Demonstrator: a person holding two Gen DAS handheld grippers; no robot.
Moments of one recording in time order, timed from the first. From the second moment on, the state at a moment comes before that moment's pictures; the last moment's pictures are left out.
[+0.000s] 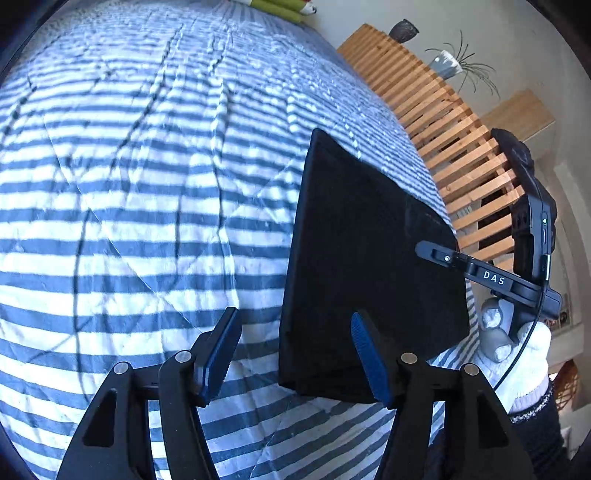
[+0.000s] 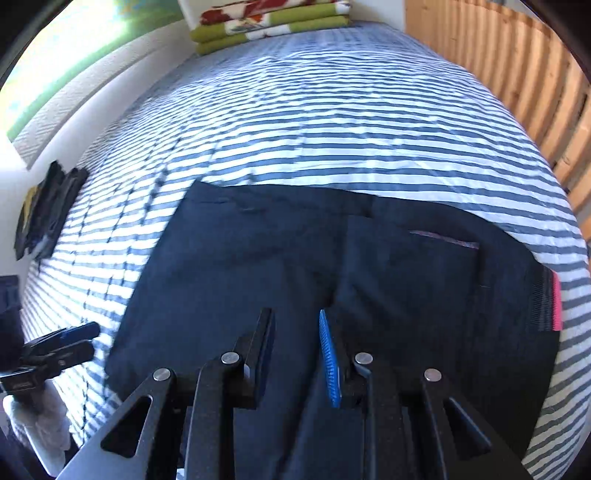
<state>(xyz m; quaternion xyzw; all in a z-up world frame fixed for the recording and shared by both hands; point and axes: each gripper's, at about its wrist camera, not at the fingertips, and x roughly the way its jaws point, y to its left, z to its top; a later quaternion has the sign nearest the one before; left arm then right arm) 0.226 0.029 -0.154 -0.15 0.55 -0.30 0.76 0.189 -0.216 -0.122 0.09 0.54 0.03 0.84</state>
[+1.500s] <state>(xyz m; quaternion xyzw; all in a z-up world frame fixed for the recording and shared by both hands) 0.198 -0.013 -0.111 -0.18 0.48 -0.39 0.76 0.258 -0.091 -0.109 0.08 0.63 0.06 0.77</state>
